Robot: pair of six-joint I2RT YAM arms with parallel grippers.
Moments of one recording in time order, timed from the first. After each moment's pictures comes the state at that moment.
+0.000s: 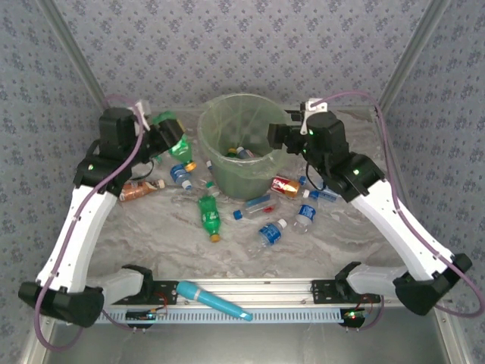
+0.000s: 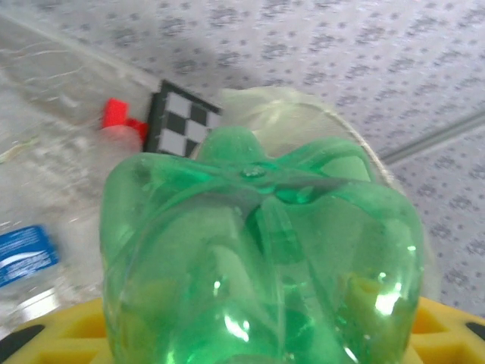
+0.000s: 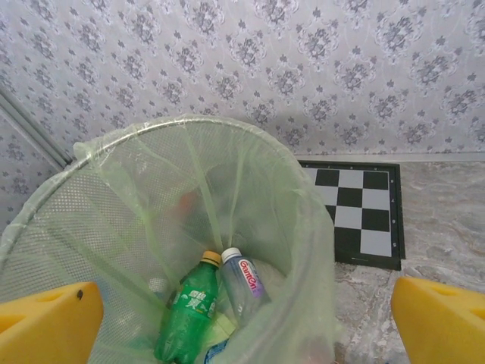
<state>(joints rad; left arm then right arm) -0.30 1.17 1.43 -0.69 0.20 -0.69 0.63 1.19 1.41 -0.59 0.31 0.35</state>
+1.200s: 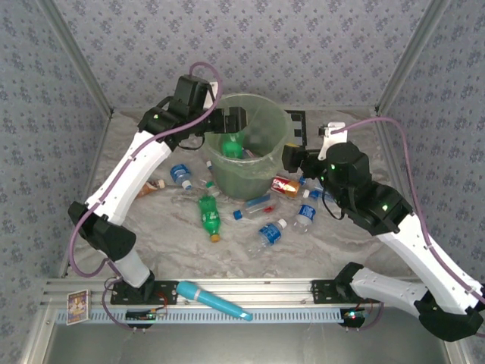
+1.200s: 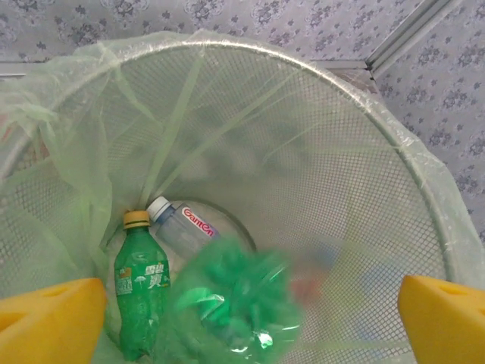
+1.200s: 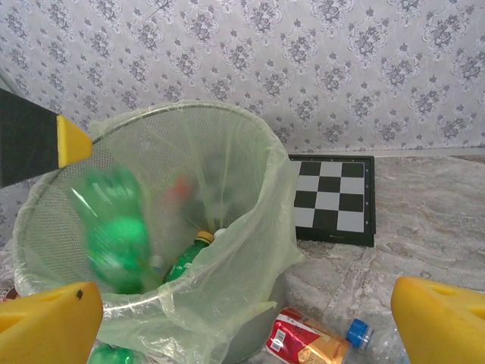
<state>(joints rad) -0.58 1.67 1.93 -0.88 0.08 -0.44 0.75 0.96 1.28 -0.66 0.44 0.37</state>
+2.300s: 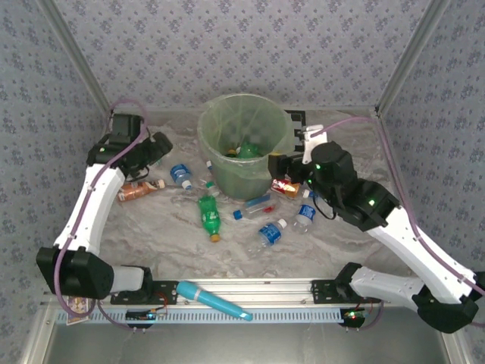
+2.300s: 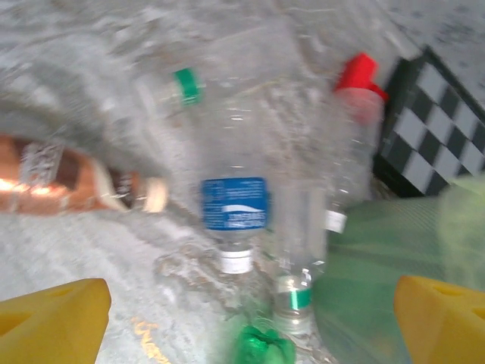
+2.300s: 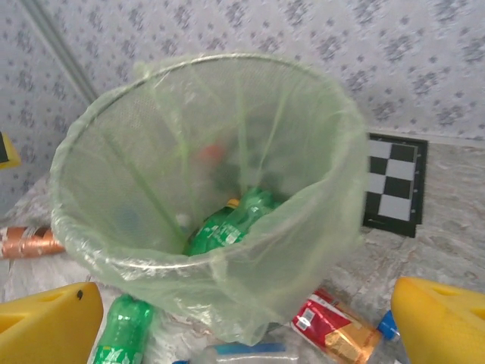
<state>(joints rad) -0.09 1.29 1.30 -0.90 -0.01 -0.75 0.81 1.03 1.28 -0.66 0.35 0.32</state>
